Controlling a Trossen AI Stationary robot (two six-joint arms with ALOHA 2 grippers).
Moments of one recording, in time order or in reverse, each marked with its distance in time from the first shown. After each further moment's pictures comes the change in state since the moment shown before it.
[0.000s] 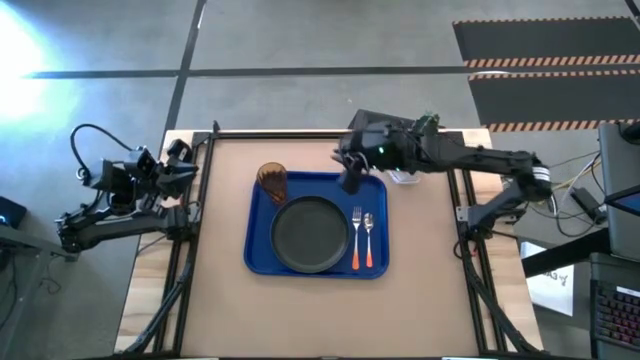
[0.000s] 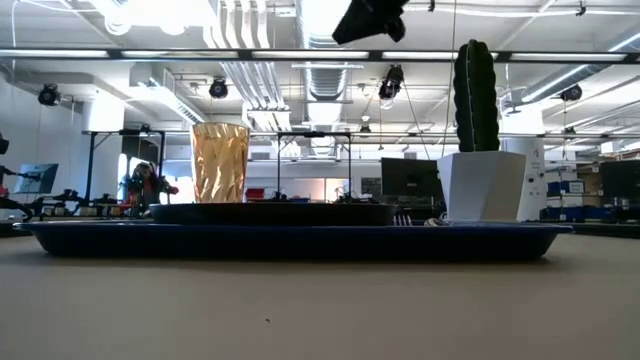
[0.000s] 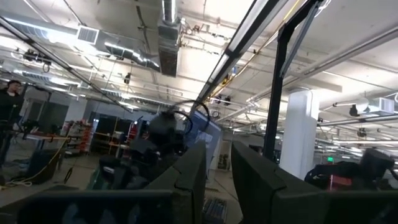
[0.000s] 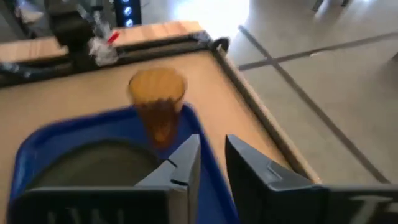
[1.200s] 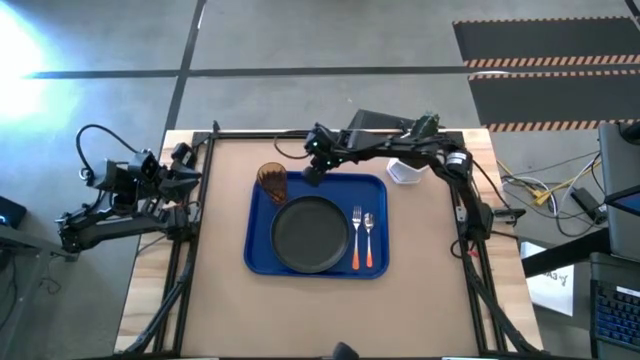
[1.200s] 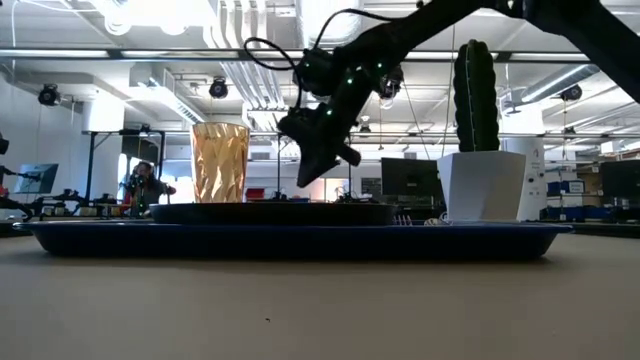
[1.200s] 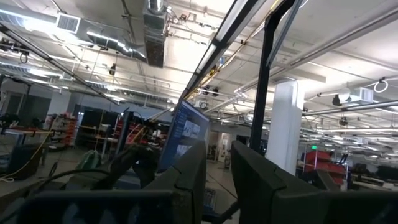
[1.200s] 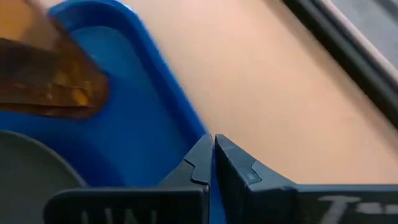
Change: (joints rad) left arm 0.000 0.001 -0.017 -0.003 0.070 -0.002; right arm -0.204 0.614 0.229 -0.028 -0.174 0.153
